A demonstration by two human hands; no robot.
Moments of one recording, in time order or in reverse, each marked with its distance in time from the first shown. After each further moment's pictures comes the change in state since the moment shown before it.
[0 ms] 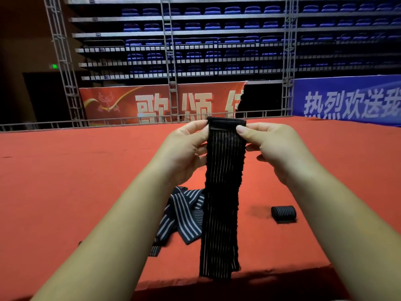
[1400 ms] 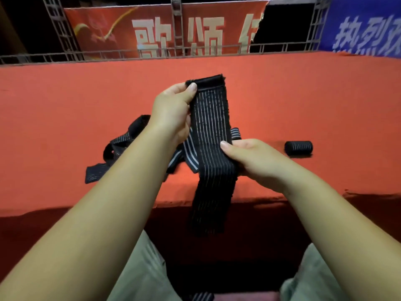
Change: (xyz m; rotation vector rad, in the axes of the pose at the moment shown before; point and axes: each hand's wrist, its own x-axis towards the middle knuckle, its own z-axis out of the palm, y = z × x) left_hand -0.012 -0.102 -0.054 -0.096 0.472 -0.061; right_hand -0.076 0.165 0.061 0.037 -0.625 0.272
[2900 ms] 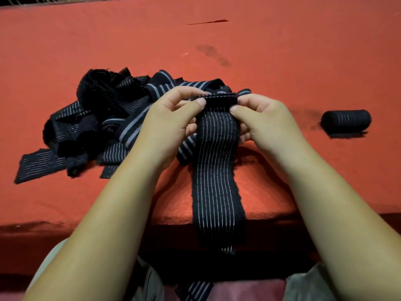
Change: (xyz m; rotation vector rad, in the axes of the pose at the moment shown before) left_hand 0.062 -0.148 -0.050 0.333 -0.117 -0.011; right_hand 0.120 0.097 -0.044 0.030 0.358 -0.035
